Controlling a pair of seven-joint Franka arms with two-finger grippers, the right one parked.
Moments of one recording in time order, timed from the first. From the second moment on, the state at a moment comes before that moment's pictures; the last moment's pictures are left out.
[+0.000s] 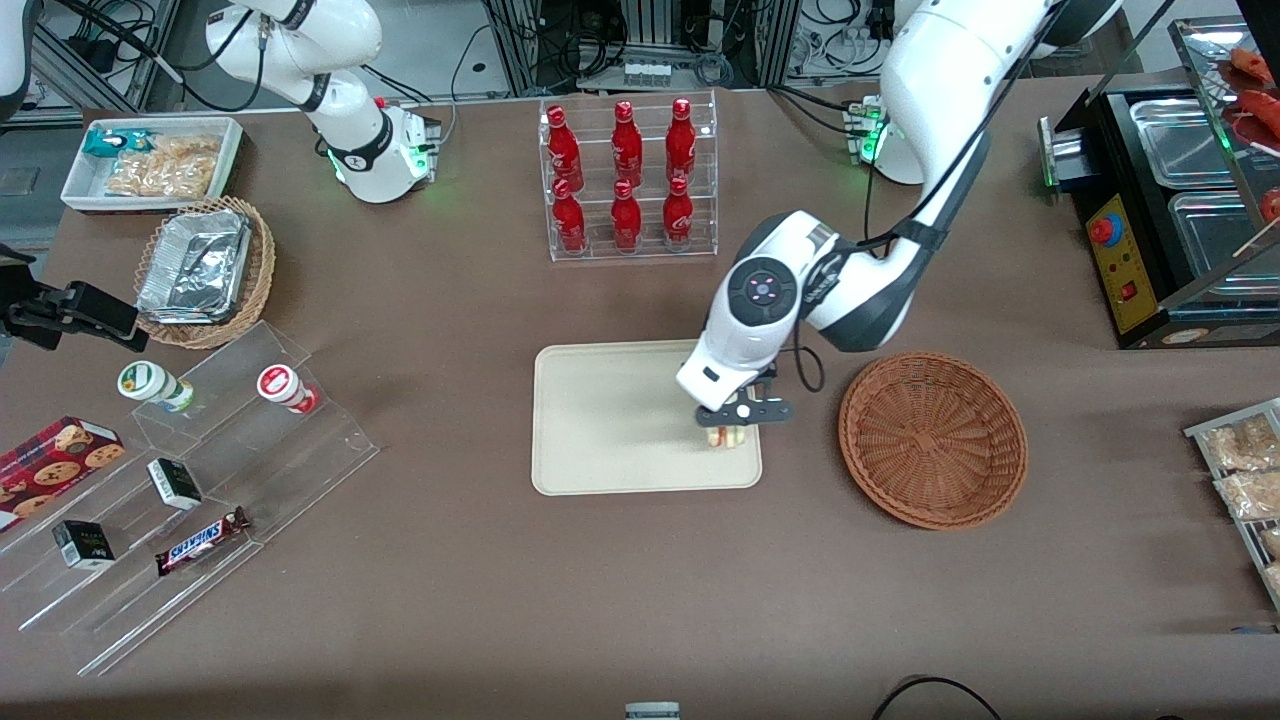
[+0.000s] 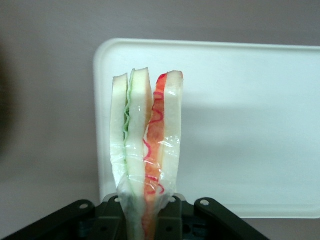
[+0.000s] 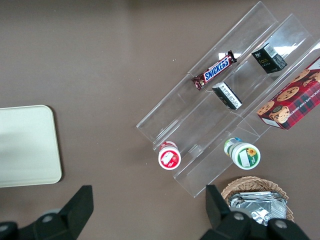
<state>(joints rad) -0.40 0.58 -0.33 -1.61 0.11 2.13 -0.81</state>
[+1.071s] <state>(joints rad) -0.50 0.77 -0.32 -1.38 0.23 2.13 -0.93</state>
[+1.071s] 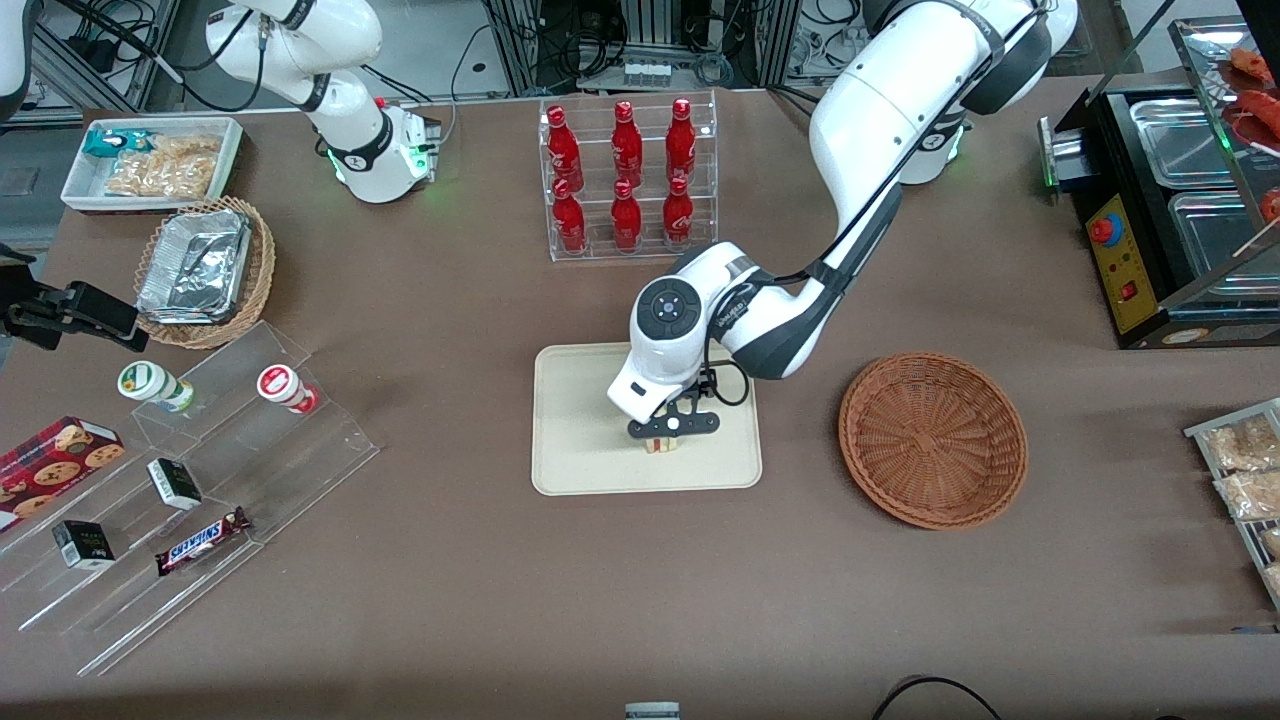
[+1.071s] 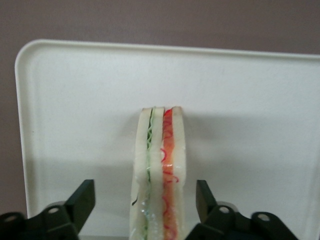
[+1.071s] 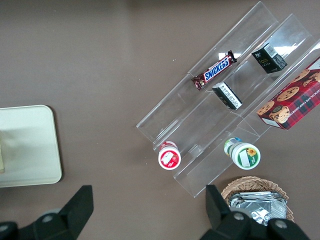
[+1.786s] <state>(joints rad) -0.34 0.47 -0.20 -1.39 0.18 1.84 -0.90</state>
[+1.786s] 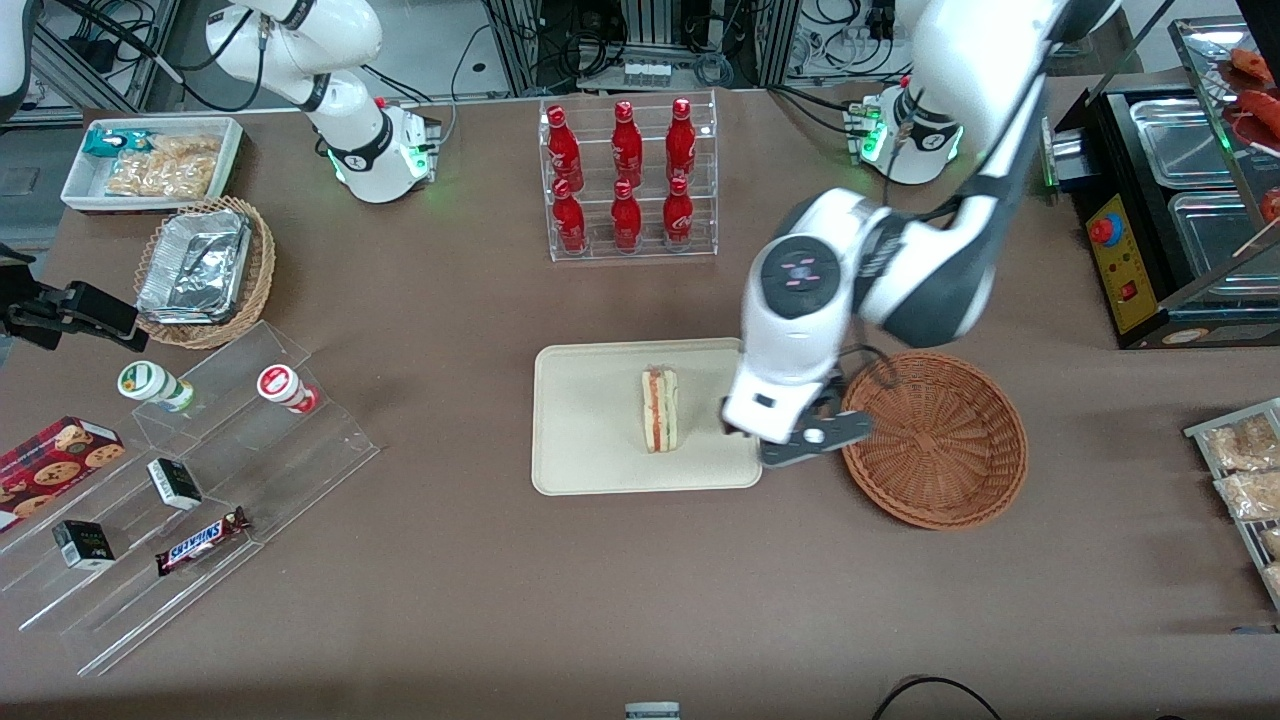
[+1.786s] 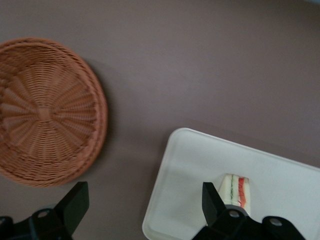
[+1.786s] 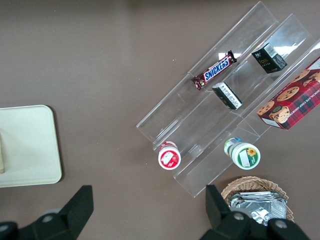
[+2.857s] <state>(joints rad) 0.03 0.08 -0.20 -1.48 0.04 1.33 -0.33</state>
